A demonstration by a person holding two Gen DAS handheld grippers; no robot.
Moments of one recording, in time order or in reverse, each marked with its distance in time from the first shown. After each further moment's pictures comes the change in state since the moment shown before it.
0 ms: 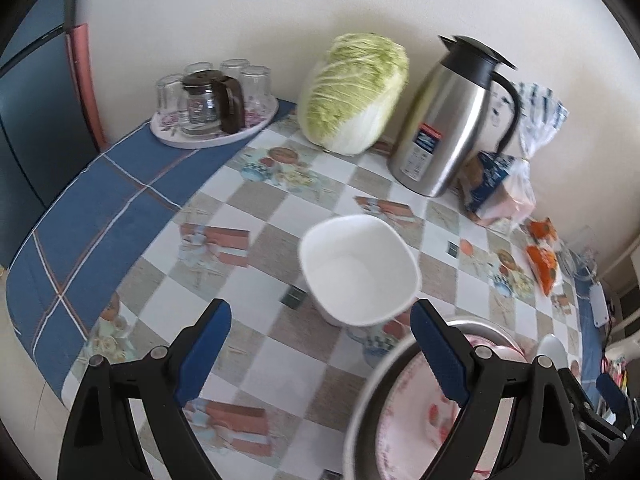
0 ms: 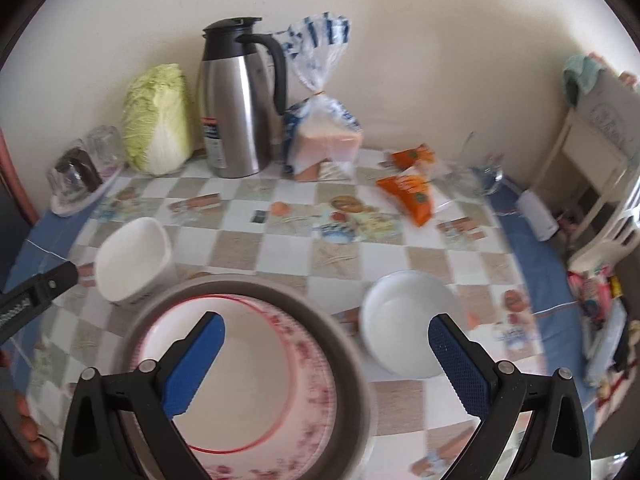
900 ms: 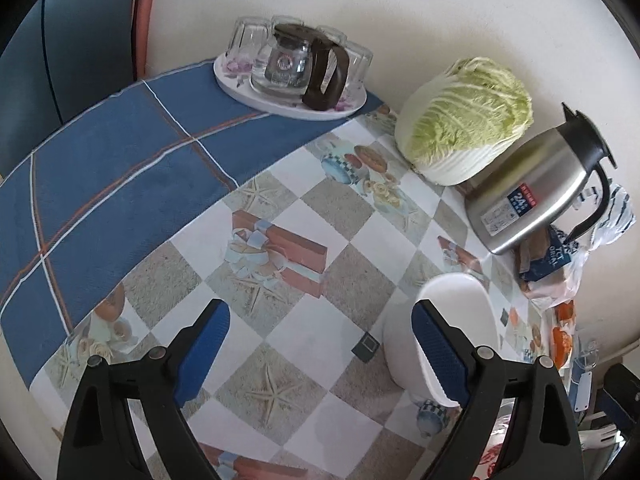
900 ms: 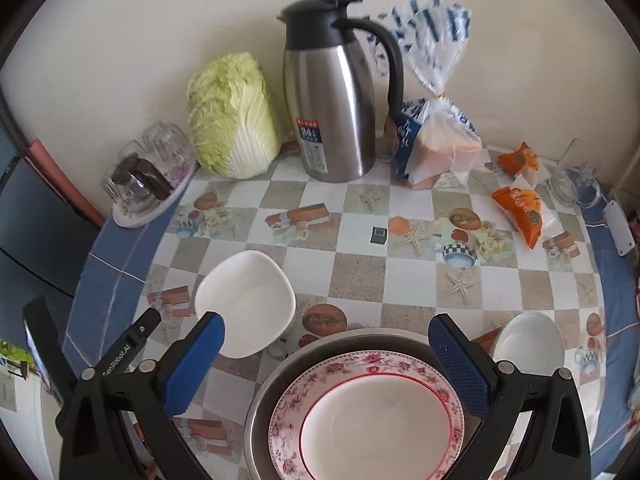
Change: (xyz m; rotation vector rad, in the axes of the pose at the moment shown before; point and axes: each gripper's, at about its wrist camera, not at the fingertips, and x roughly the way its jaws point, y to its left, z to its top) left arm 0.068 0.092 0.023 -0.295 0.056 -0.015; right arm 0.028 0.088 0.077 -0.035 0.158 0.190
